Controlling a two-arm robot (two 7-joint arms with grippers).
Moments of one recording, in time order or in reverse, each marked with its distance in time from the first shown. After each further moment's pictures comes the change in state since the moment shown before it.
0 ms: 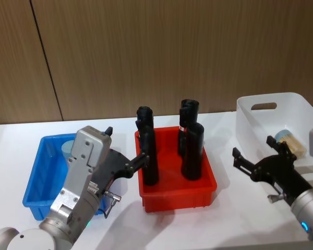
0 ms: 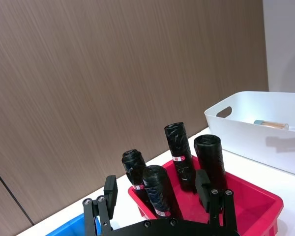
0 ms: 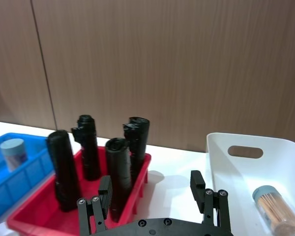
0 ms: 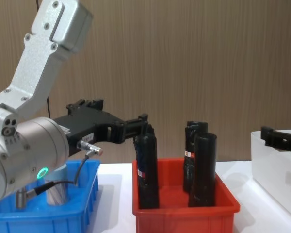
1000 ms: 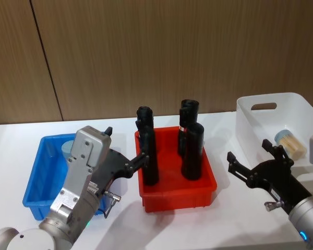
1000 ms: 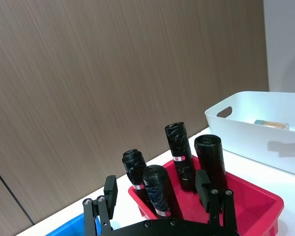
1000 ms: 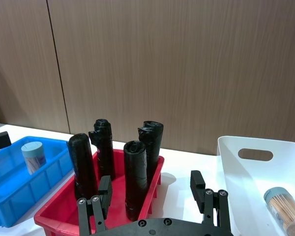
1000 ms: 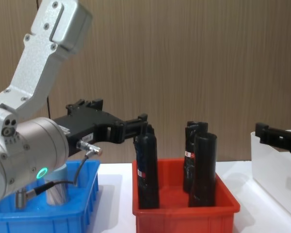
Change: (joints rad) left arm 0.000 0.000 -0.001 0.001 -0.001 0.000 0.001; right arm -0.068 0.005 -0.014 -0.097 0.001 0.003 -0.020
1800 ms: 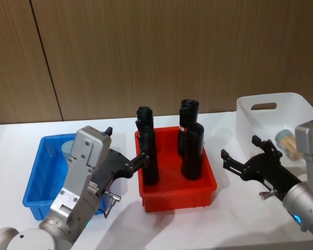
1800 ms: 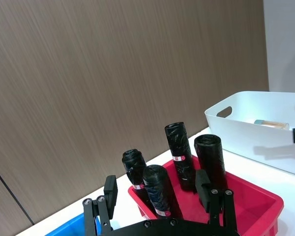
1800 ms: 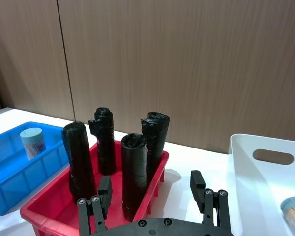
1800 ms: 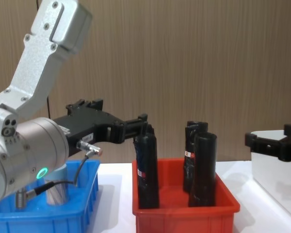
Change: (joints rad) left arm 0.000 0.000 0.000 0.000 0.000 0.000 0.000; right arm 0.137 -0.025 0.014 0.187 -0.022 0.001 0.152
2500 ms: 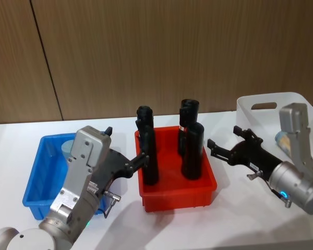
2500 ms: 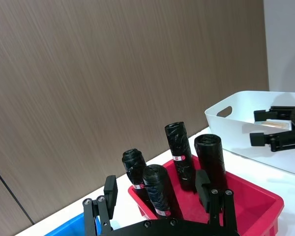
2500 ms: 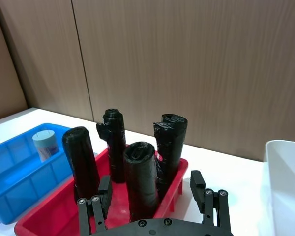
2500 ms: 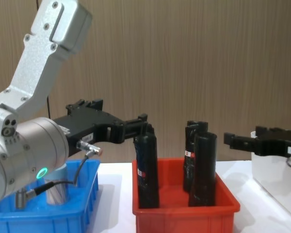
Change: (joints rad) left arm 0.000 0.000 0.000 0.000 0.000 0.000 0.000; right arm 0.239 -0.064 0.000 0.331 0.030 -0.039 0.227
